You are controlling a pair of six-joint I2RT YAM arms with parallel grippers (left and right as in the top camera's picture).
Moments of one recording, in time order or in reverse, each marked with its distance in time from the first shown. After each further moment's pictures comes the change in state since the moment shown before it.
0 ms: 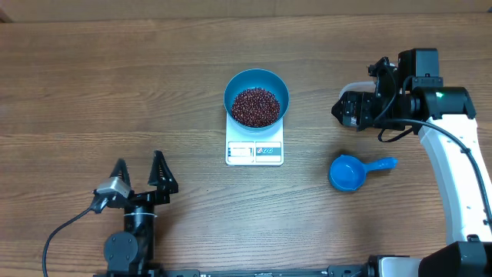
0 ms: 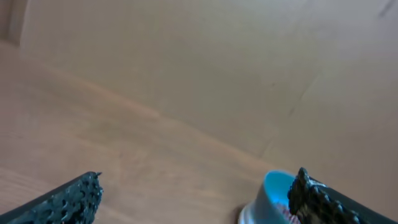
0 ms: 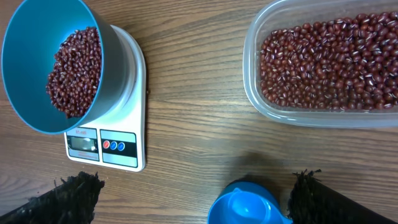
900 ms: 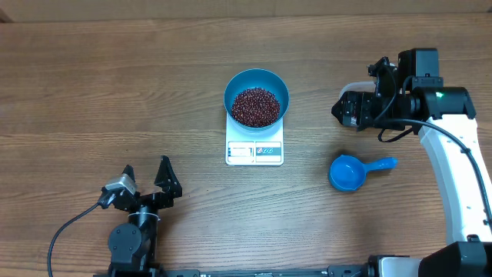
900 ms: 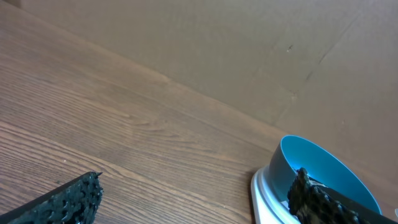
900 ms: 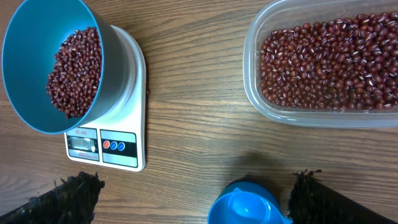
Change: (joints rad) left arm 0.000 -0.002 -0.007 -0.129 0.025 -0.004; right arm 0.000 0.000 0.000 0.000 0.000 0.000
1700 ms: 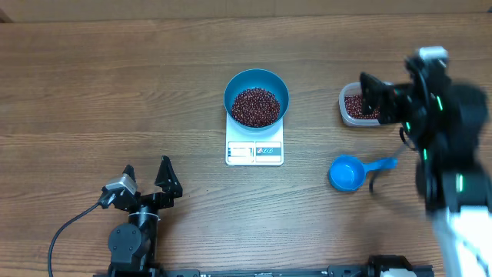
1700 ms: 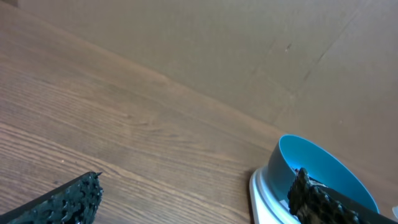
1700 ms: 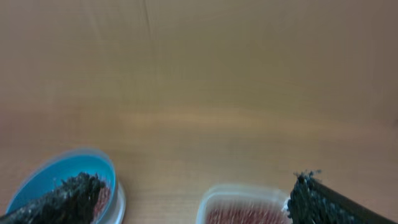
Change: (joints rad) left arm 0.000 0.000 0.000 0.000 0.006 0.000; right arm 0.000 -0.536 -0.352 0.683 0.165 -0.089
